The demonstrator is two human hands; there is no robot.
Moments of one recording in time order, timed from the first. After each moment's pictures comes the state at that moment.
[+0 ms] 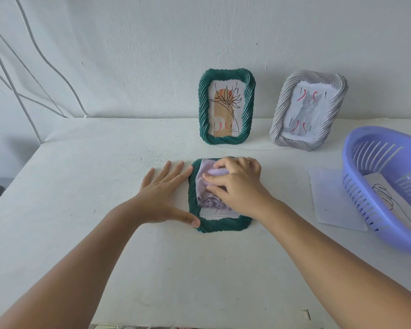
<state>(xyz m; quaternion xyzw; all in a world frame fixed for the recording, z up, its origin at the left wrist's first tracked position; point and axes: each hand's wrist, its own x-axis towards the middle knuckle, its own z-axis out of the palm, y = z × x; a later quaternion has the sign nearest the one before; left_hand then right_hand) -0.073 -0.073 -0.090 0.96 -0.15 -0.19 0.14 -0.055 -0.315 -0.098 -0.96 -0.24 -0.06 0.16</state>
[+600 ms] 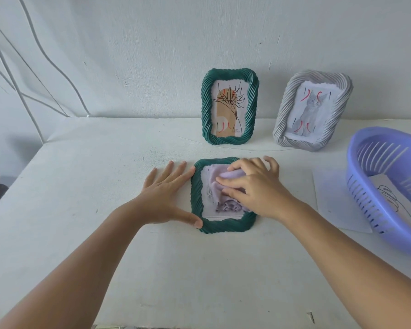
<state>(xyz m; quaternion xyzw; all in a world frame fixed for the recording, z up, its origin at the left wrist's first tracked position) -0.072 -0.072 -0.092 0.96 -0.15 -0.18 0.15 -0.056 -0.347 -0.095 -0.95 -0.25 -0.06 0.14</state>
